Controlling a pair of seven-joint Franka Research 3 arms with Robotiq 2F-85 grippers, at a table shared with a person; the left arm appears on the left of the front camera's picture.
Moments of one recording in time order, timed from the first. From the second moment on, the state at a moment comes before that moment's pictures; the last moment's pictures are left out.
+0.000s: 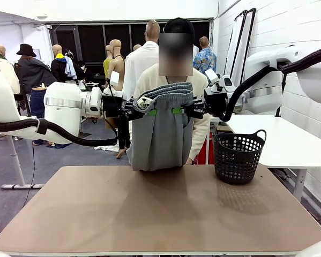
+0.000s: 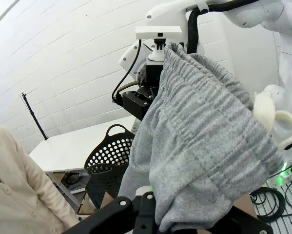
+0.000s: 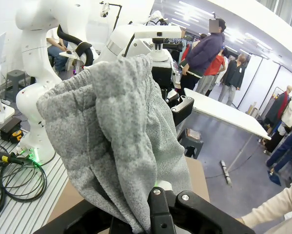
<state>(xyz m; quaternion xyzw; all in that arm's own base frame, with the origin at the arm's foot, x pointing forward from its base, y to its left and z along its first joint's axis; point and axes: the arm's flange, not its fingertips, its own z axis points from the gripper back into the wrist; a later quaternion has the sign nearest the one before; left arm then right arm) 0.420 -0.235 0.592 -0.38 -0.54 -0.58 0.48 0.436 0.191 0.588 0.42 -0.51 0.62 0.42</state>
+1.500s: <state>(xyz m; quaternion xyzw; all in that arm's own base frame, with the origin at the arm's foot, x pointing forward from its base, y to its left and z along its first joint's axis) 0.420 -0.235 0.592 -0.38 -0.54 -0.58 0.48 0.436 0.191 0.588 0.42 -0.51 0.62 0.42</state>
